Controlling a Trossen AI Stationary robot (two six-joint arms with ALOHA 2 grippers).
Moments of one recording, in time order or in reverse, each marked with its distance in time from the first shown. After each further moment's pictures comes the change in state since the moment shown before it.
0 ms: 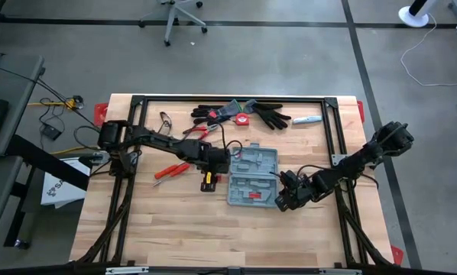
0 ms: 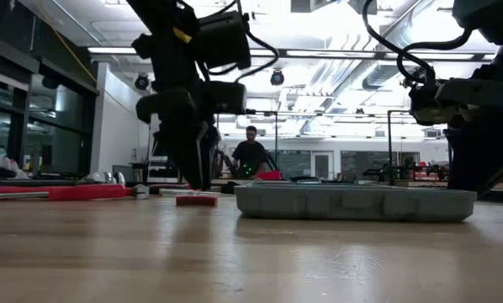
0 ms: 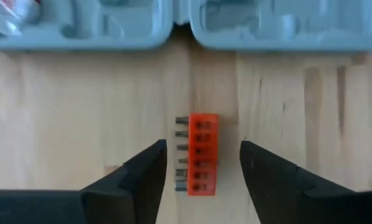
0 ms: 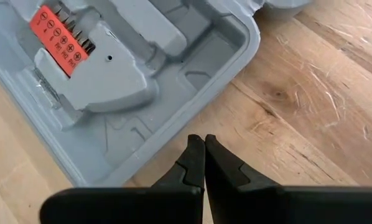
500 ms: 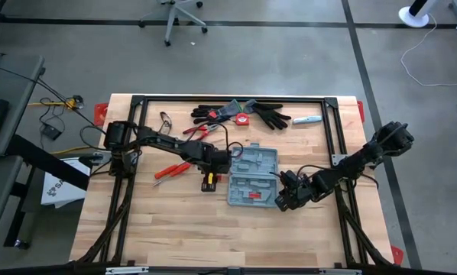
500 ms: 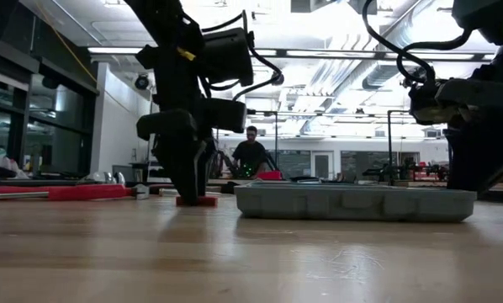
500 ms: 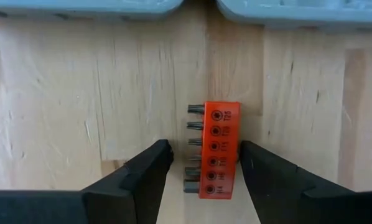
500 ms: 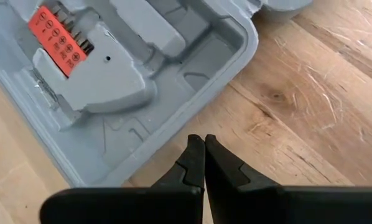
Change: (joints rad) left arm -0.003 0.077 0.005 -0.011 -0.004 -0.022; right arm 0.000 0.000 -0.001 0.001 0.004 -0.007
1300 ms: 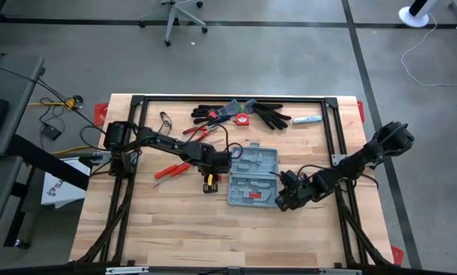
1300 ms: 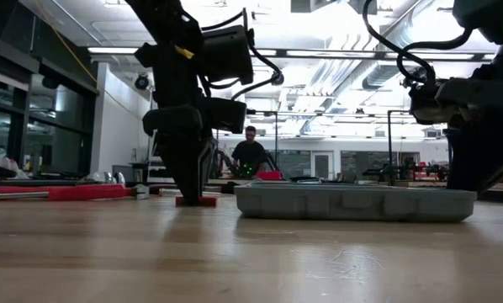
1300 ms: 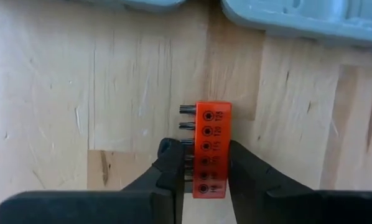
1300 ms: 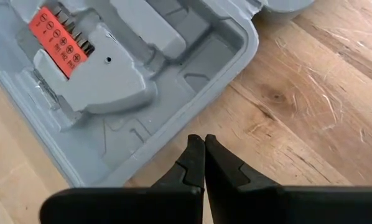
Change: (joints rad) left arm -0.002 0.002 -0.004 -0.016 -0.008 -0.125; right arm 0.001 -0.005 0.000 -0.002 -0.001 0.000
